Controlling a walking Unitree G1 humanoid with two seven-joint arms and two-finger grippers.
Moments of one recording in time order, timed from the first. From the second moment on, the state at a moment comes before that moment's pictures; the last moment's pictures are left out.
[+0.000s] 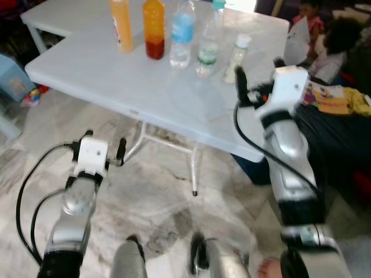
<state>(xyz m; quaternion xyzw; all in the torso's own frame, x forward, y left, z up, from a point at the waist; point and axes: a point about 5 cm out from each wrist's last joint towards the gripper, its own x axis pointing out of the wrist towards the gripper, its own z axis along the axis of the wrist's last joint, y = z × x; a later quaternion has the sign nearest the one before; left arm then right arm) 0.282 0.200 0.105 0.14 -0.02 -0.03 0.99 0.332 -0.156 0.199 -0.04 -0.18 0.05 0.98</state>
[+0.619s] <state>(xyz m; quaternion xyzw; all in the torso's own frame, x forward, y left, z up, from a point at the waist) 0.274 0.202 0.092 0.12 0.00 -0.04 0.99 0.301 -0.122 0.169 -0.02 -0.13 0.08 0.99</state>
